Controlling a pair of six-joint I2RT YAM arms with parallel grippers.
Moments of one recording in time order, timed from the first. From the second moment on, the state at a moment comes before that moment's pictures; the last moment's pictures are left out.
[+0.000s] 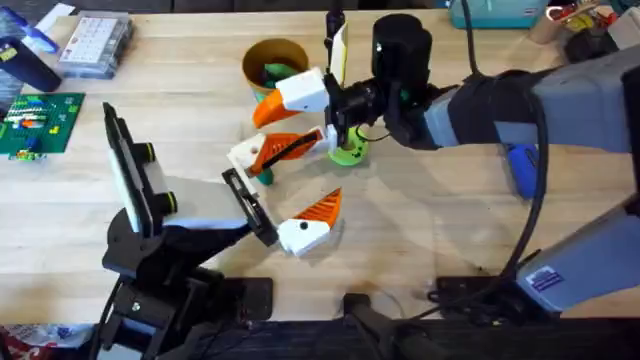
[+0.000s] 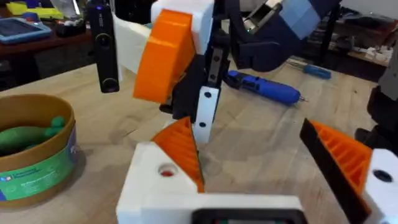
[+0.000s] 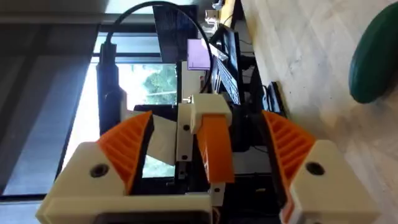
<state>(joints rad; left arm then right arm) -0.27 0.00 0.00 -0.02 0.72 -0.10 0.57 1.83 0.90 0.75 -1.32 1.34</state>
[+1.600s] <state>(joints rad) -0.26 0.00 0.00 -0.04 0.67 -0.10 0.53 1.84 0.90 0.61 -1.36 1.19</state>
